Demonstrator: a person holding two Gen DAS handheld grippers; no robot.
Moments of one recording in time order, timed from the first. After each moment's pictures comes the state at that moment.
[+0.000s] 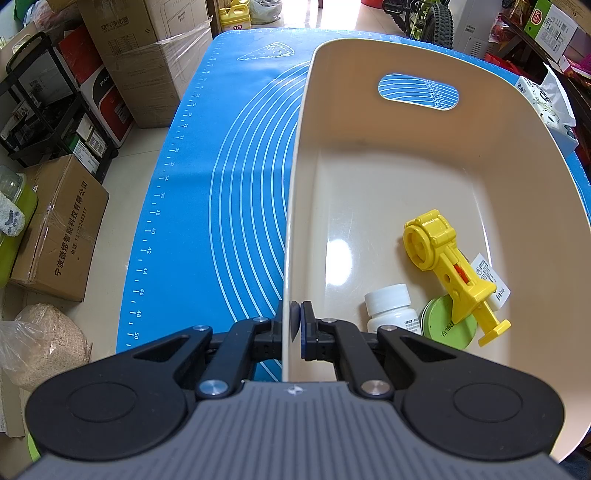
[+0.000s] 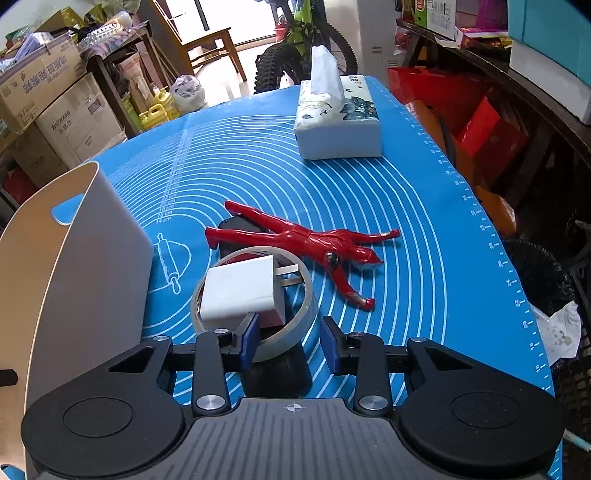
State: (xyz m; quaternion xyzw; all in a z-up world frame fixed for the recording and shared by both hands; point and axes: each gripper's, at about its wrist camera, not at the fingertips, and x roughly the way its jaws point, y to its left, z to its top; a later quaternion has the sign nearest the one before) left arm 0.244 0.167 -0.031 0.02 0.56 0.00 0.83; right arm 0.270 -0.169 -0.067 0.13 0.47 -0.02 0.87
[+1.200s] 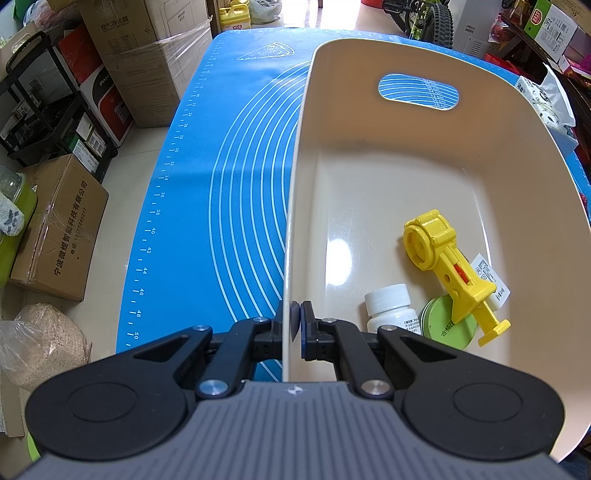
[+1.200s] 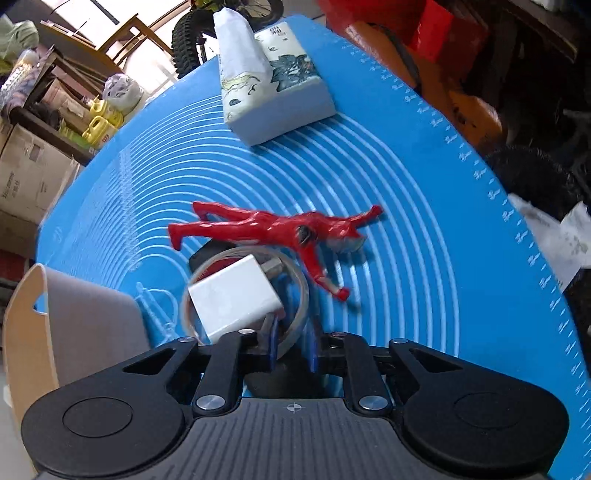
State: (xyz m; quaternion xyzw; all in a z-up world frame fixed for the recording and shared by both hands) left arm 0.245 0.166 -0.030 0.02 0.56 0.00 0.83; right arm 0.328 -0.208 -0.075 0.28 0.56 -0.08 0.78
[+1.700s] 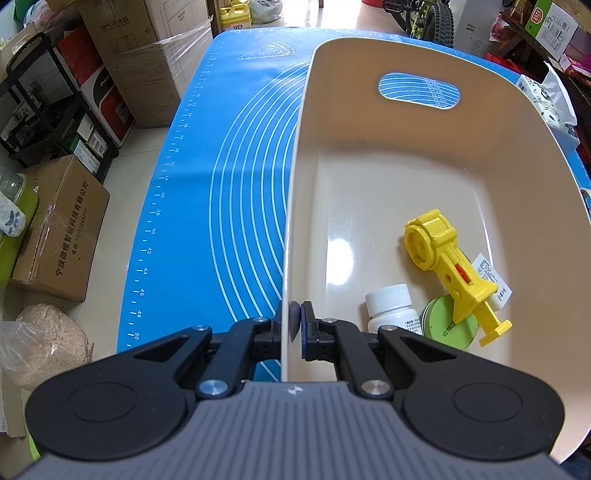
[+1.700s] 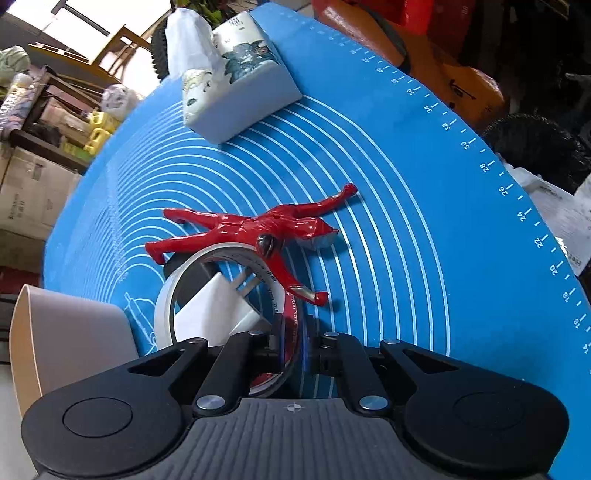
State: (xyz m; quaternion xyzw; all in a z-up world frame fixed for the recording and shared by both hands) left arm 0.246 0.164 -0.032 0.03 0.56 0.00 0.83; right arm 0.320 -0.235 -0.103 0.34 0.54 -0.06 0.77
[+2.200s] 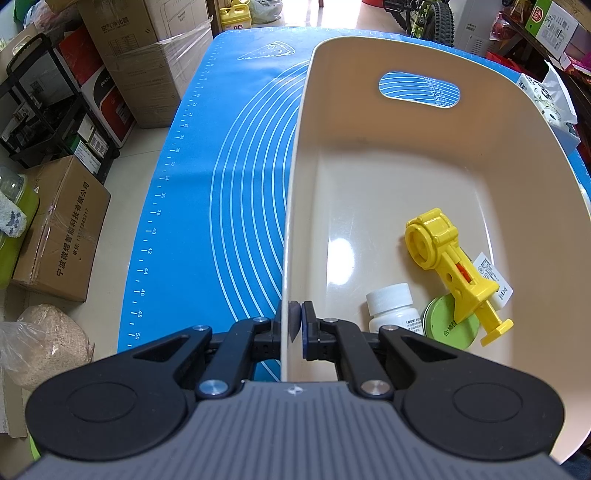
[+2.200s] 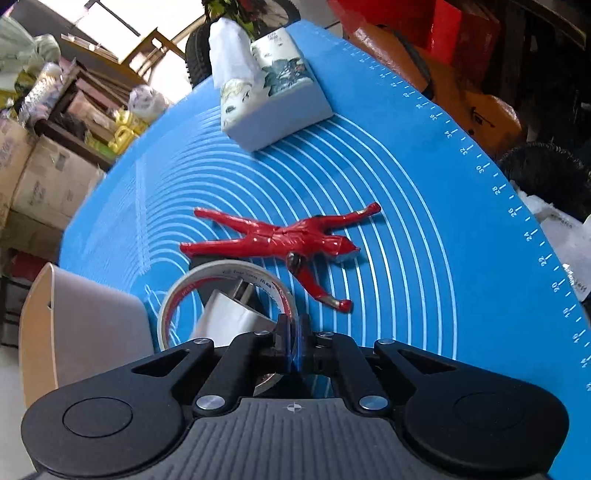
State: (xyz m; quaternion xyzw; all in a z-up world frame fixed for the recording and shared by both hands) left arm 0.245 0.164 -0.032 0.03 0.56 0.00 0.83; right arm 0.320 -0.224 -0.088 0.30 0.53 -0.04 0.79
